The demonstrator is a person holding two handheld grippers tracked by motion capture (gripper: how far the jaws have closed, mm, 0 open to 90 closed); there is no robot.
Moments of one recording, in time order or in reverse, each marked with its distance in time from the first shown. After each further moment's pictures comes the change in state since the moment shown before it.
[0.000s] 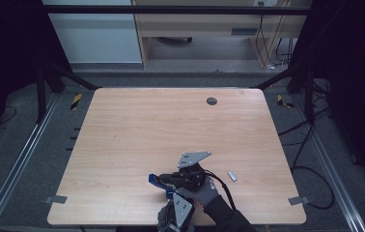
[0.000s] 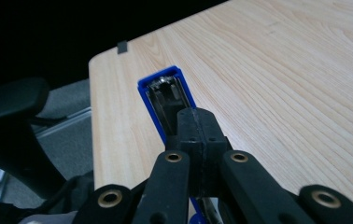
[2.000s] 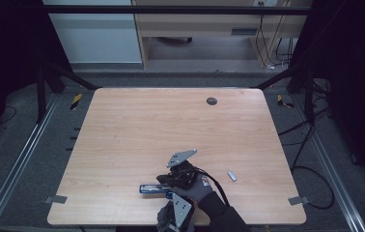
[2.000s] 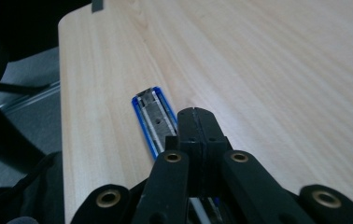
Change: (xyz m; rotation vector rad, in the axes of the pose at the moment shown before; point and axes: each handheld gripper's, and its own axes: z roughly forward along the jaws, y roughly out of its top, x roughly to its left) left arm 0.001 -0.001 0.000 -0.004 0.000 -0.009; right arm -0.008 0.002 0.023 0.135 -0.063 -0.020
